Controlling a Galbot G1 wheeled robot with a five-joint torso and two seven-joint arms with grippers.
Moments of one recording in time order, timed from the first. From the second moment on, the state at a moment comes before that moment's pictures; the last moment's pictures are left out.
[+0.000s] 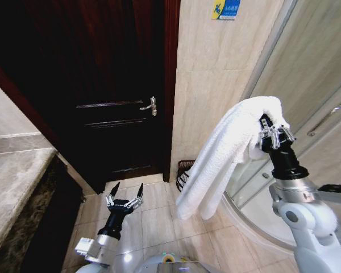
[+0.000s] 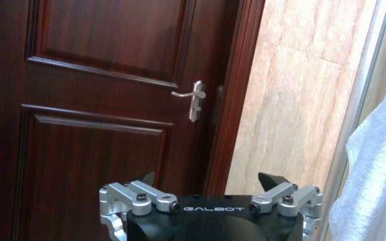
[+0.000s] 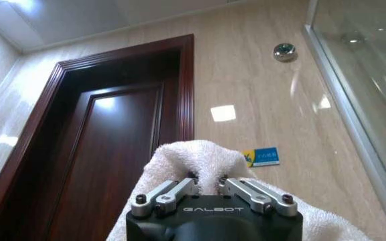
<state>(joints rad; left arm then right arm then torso) 1.94 -1.43 -0.49 -2.42 -0.22 -0.04 0.08 -1.43 1.11 0.93 2.37 0.84 0.21 -0.29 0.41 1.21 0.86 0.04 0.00</state>
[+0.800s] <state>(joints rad) 1.94 -1.43 -0.49 -2.42 -0.22 -0.04 0.08 -1.41 1.10 0.98 2.32 0.83 0.24 -0.28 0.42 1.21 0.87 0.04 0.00</state>
